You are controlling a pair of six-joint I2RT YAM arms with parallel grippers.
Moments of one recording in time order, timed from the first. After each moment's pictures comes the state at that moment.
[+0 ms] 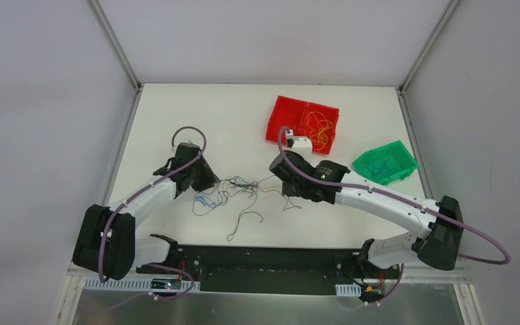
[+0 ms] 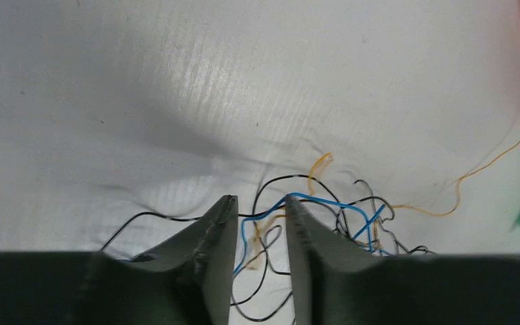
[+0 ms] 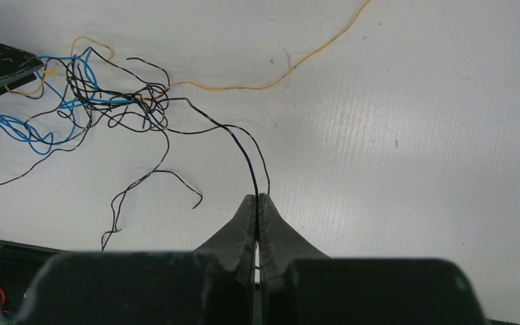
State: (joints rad) left arm -0.29 1.25 0.60 -0.27 0.05 -0.84; right arm 1.08 1.36 1.19 -0.88 0.50 0.86
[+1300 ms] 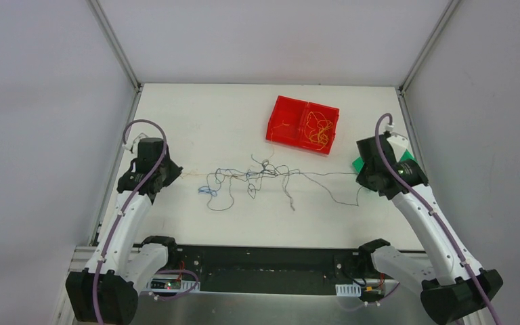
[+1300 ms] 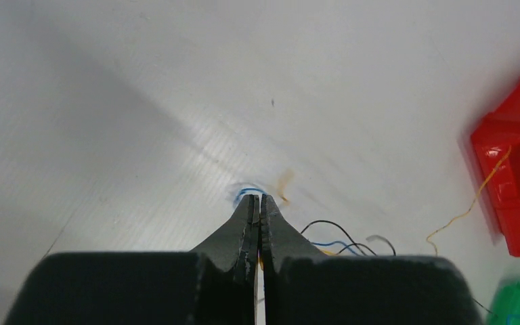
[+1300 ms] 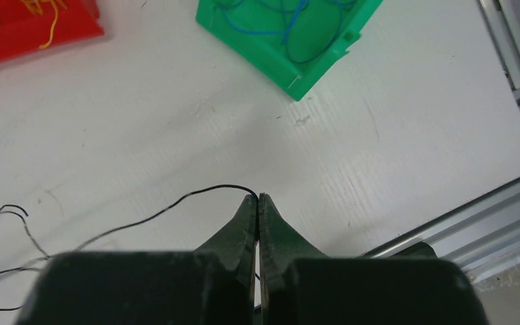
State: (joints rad) left arm -0.07 0.91 0.75 -0.63 -0.15 -0.77; right arm 0.40 0.98 1.04 -1.12 0.48 0.72
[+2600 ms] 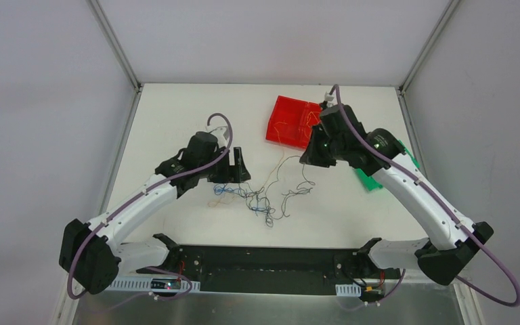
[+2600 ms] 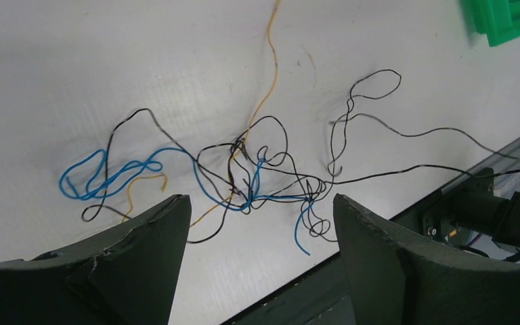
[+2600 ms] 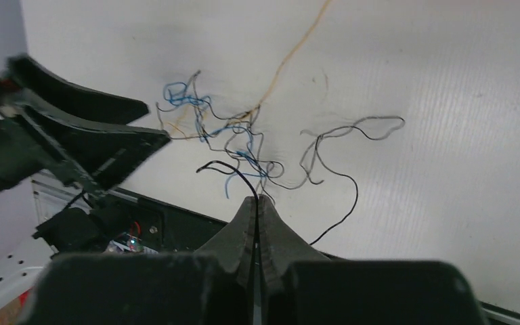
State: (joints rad) left arm -0.55 1.11 0.84 -0.45 0.14 -0.56; right arm 0.71 1.25 1.40 -1.03 0.05 0.71
